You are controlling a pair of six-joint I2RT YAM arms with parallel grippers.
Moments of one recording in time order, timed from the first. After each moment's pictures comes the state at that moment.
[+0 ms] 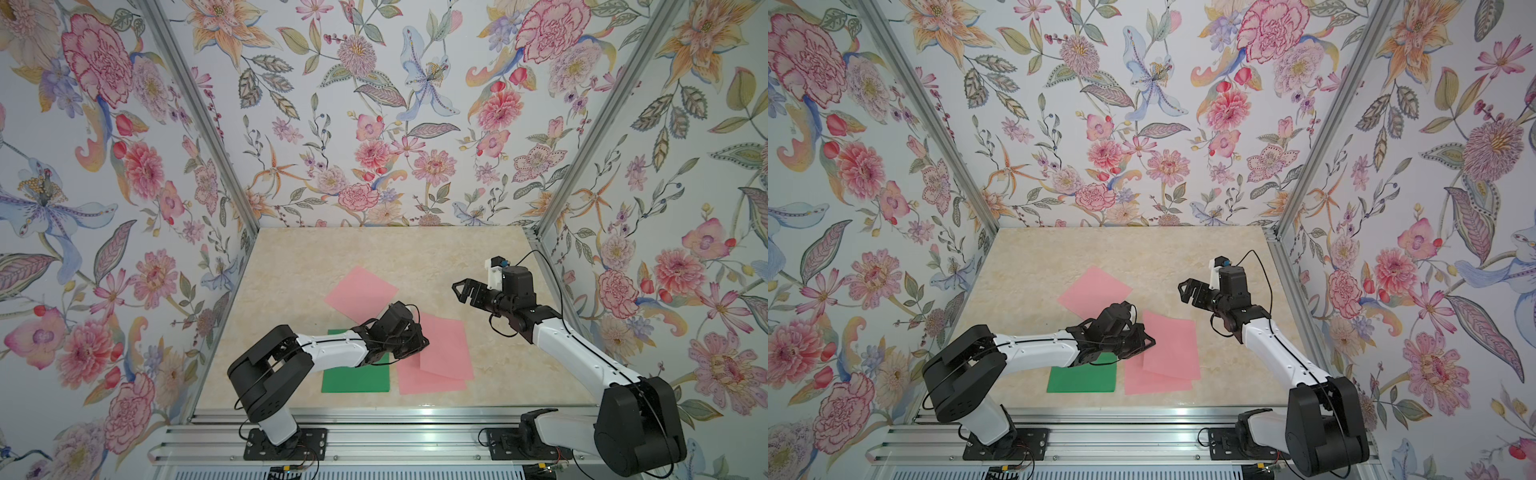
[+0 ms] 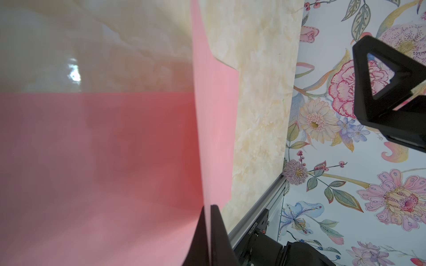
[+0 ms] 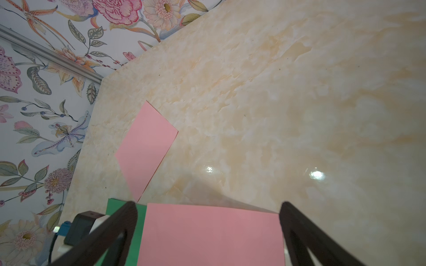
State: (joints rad) left arm -0.91 1.65 0.82 0.14 0.25 -1.19; right arm 0.28 1.28 0.77 -0.13 -0.28 0.52
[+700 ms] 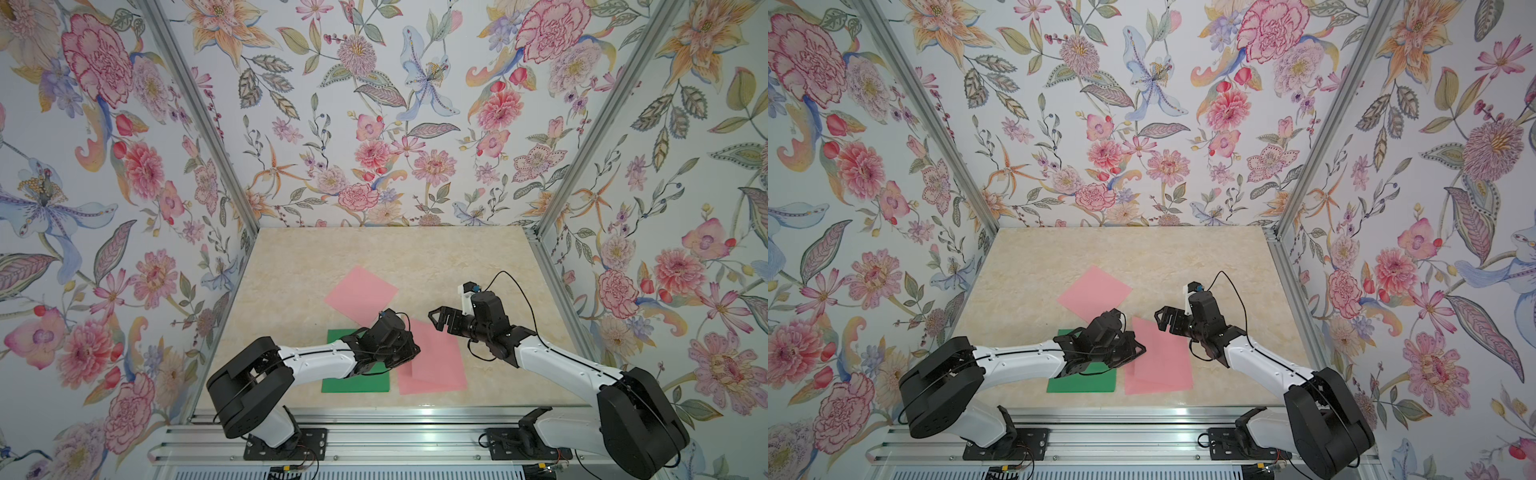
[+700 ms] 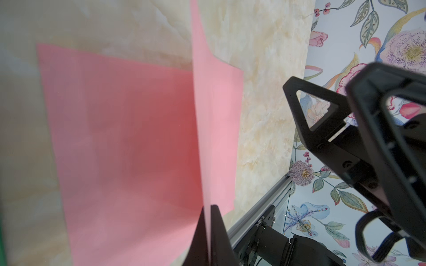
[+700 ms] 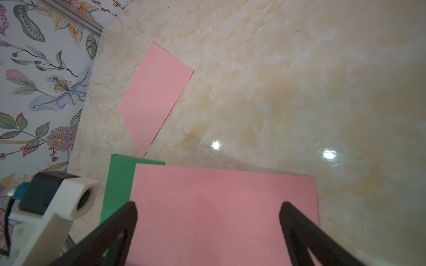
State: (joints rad) left arm -0.94 1.54 0.71 0.11 0.19 -1.23; right arm 0.52 1.29 0.60 0.02 -0.18 0.65
